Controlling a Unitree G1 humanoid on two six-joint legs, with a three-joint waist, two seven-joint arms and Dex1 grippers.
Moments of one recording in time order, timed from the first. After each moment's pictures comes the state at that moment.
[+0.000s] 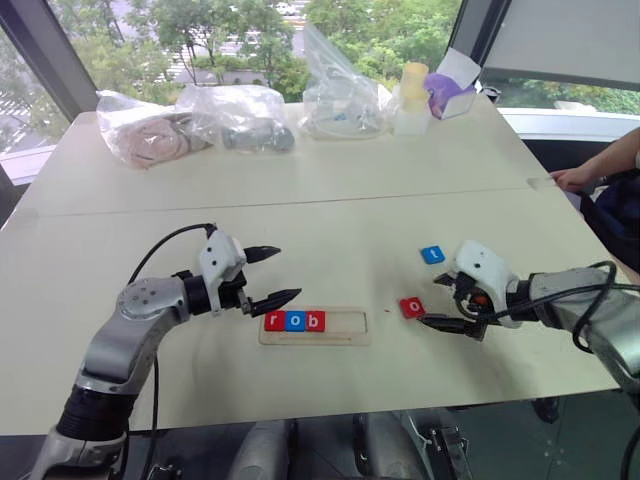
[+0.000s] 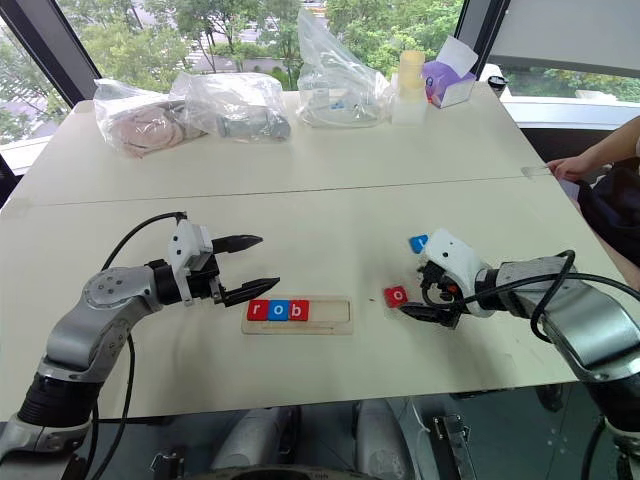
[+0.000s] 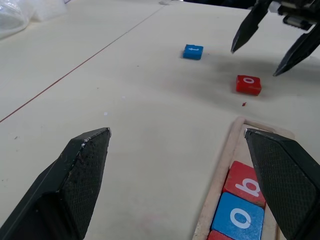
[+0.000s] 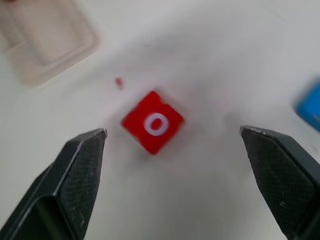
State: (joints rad) left arm -0.22 0.59 -0.02 -0.25 -0.42 0.35 -0.92; right arm -0.25 -1.05 0.12 -0.29 0.40 0.64 1.02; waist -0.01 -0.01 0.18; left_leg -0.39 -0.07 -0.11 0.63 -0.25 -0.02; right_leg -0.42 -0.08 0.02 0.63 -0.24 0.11
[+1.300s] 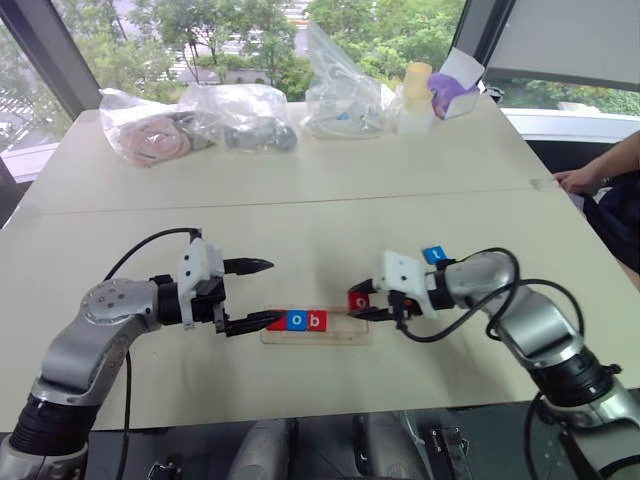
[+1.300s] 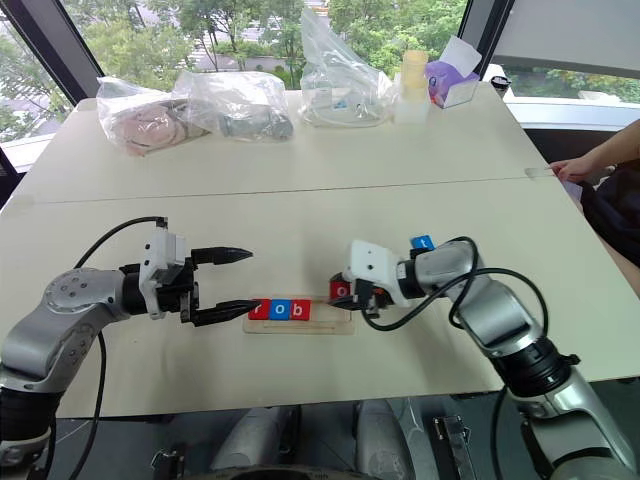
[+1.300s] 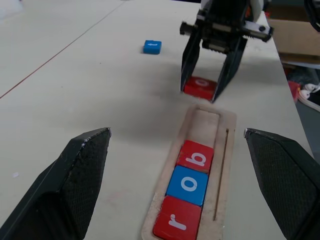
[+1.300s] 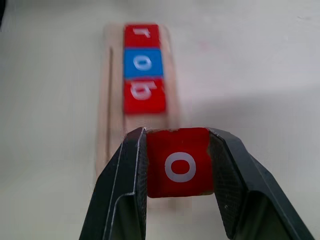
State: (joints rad) left arm -0.15 0.74 0.04 -0.34 -0.55 0.37 -1.06; right arm -0.46 -0.68 0.36 -0.32 0.16 0.61 1.09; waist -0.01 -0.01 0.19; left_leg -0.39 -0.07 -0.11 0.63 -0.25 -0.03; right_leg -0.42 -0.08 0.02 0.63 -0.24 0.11
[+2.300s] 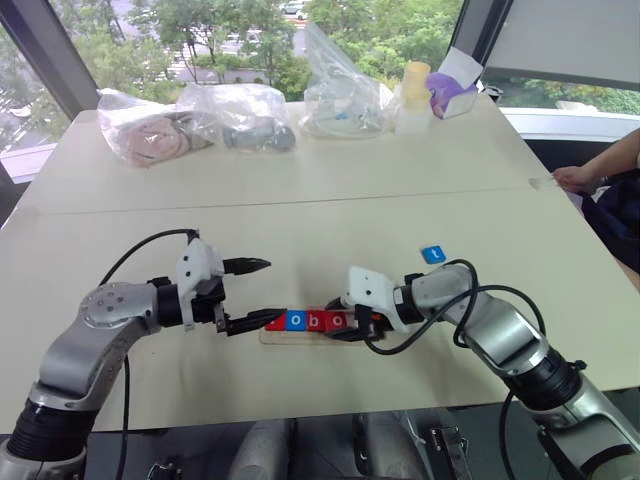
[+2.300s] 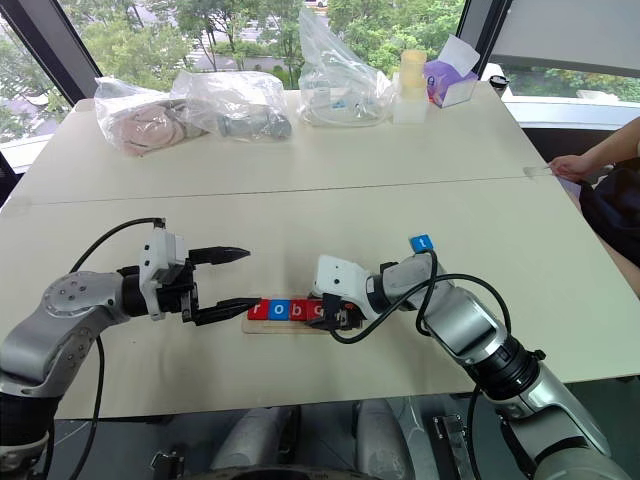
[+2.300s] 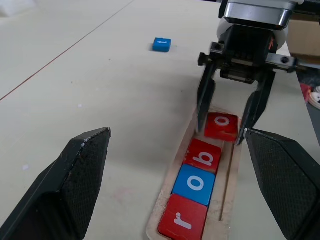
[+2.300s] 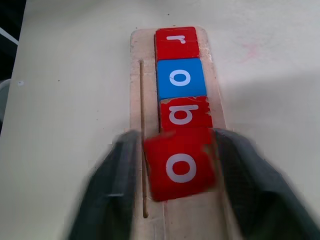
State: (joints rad) left arm -0.13 0.74 0.05 -0.36 -0.55 0.39 -1.02; right arm -0.50 -0.63 0.46 -0.36 0.16 0.70 1.04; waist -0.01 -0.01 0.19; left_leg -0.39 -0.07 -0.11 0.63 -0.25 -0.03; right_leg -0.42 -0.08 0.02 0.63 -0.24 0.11
